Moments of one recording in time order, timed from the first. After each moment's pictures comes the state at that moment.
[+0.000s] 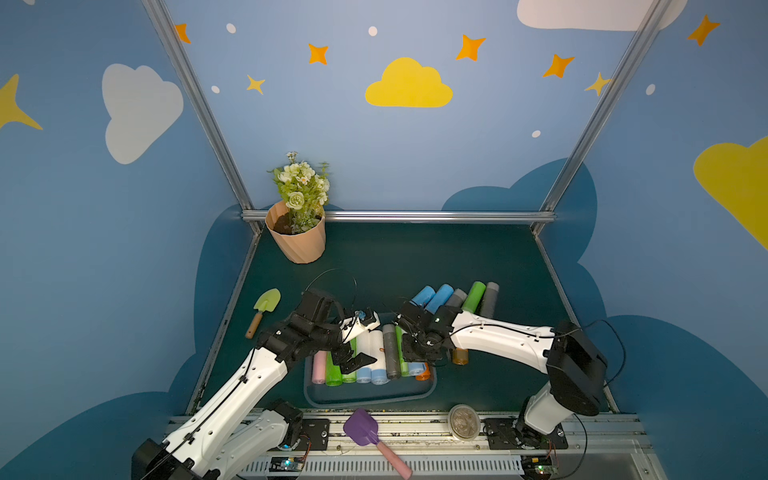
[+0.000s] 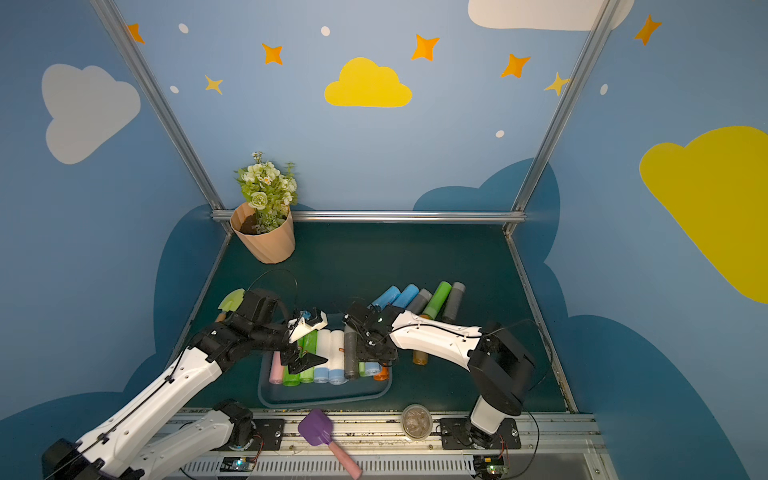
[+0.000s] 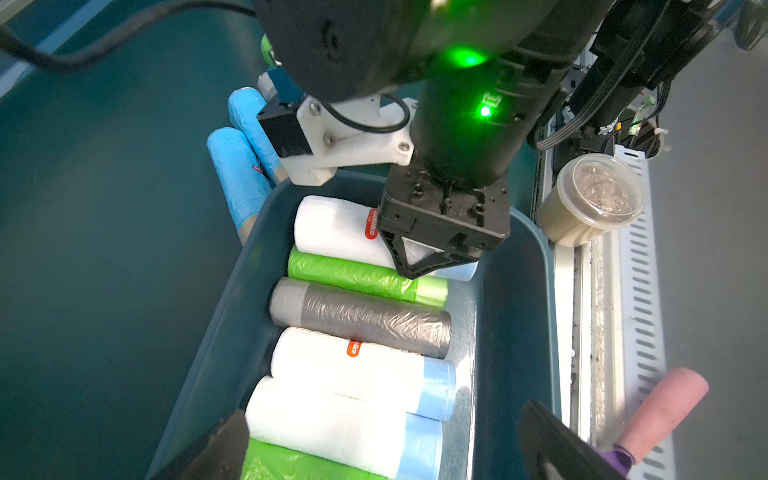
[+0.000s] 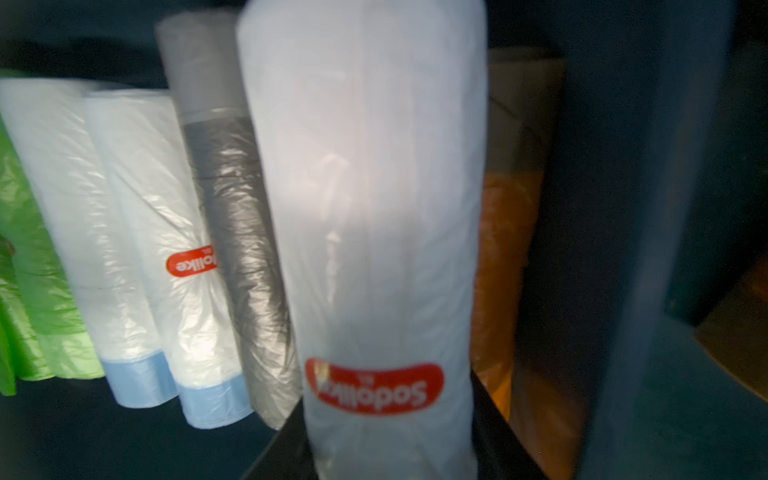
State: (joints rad) left arm -0.47 0.93 0.77 -0.71 0.58 0.55; right arm 1.06 1.66 1.14 -0.82 -0.02 0.96
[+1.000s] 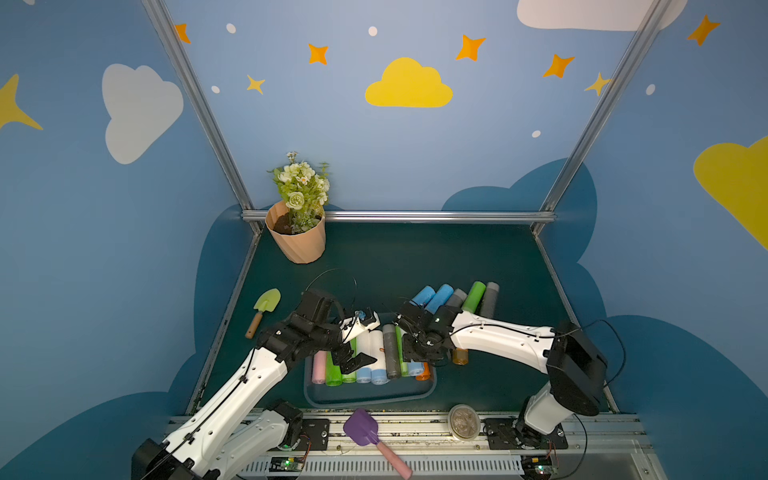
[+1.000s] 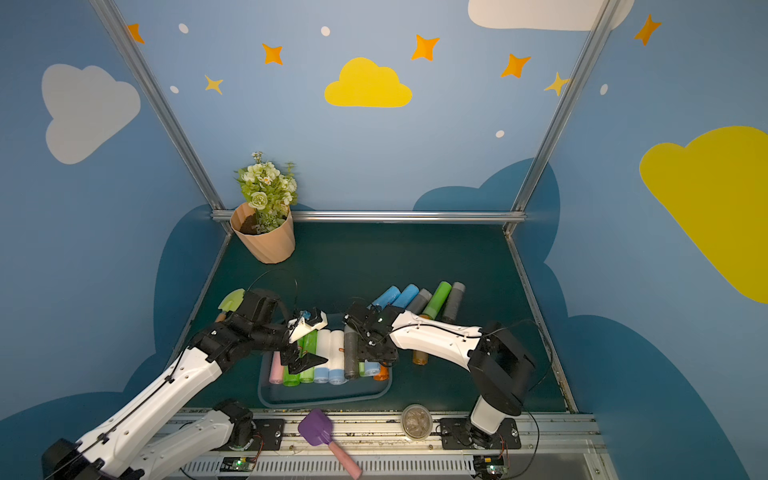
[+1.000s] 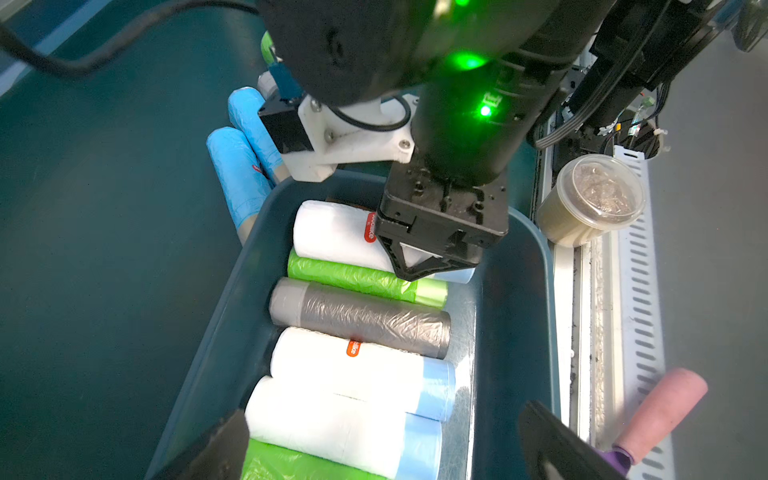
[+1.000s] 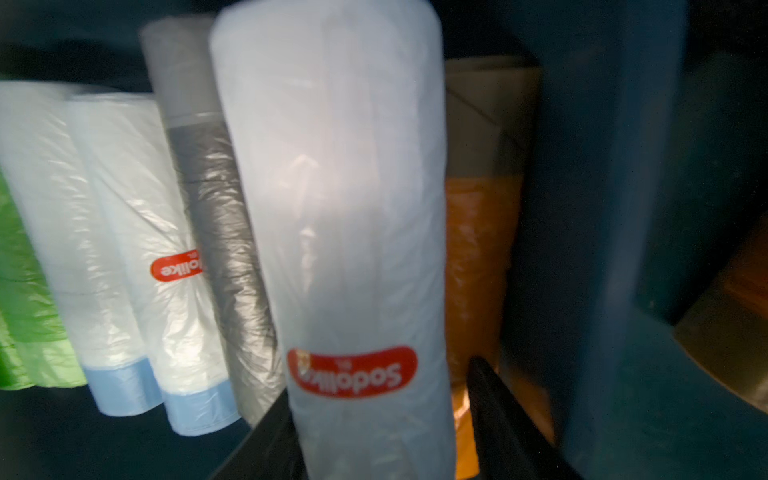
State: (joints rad) left arm -0.47 0.93 0.77 -0.71 0.58 0.54; right arm 1.06 1.65 1.14 -0.83 0.01 0.96
